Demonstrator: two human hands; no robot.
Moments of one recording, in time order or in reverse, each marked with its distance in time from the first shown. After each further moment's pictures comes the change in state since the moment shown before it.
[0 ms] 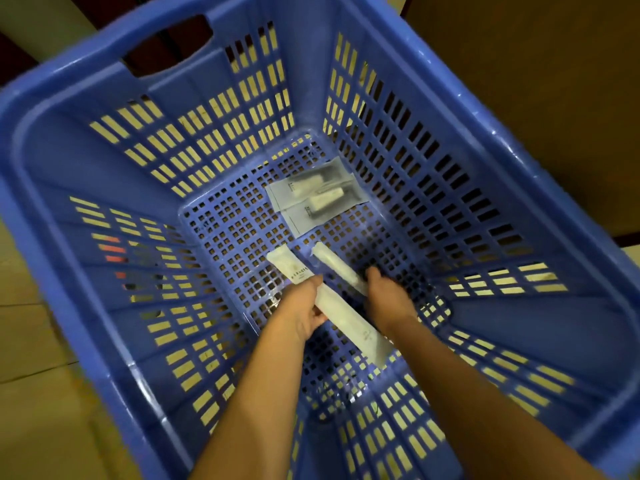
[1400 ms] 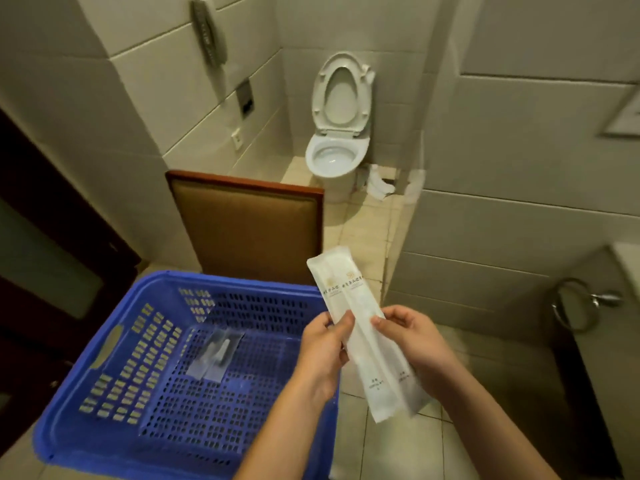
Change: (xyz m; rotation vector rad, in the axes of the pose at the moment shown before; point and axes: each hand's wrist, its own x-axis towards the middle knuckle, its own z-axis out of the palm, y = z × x) left_hand -0.425 -0.102 0.036 0.605 -0.830 0.483; right_hand -0.482 0.009 -0.136 1.702 0.854 0.267
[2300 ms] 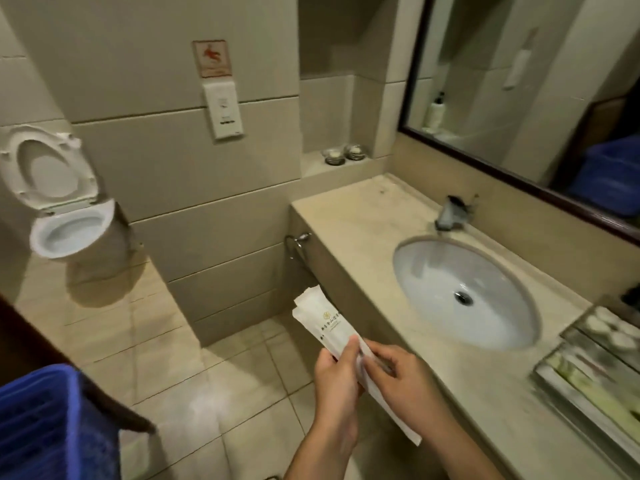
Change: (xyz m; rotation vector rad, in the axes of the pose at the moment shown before) left_hand -0.246 -0.275 0.260 0.260 -0.496 -0.172; right_hand -0.324 0.165 -0.280 -0.238 0.708 -0.090
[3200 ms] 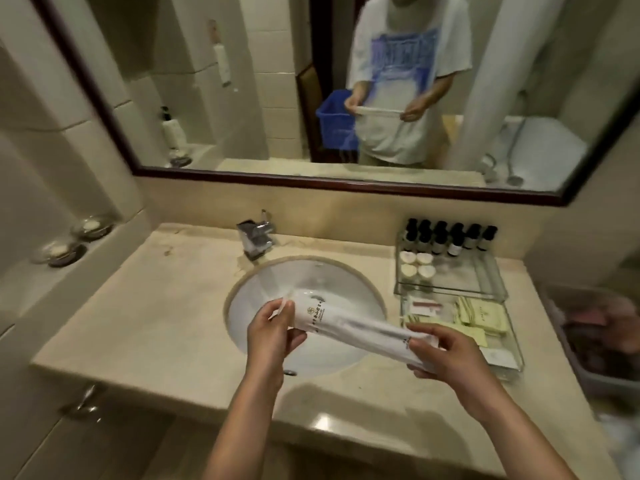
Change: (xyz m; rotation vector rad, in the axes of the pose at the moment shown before) left_hand 0.191 -0.006 0.244 0.569 -0.607 -0.075; right_hand 0.029 0.102 -0.197 0.681 0.932 0.425
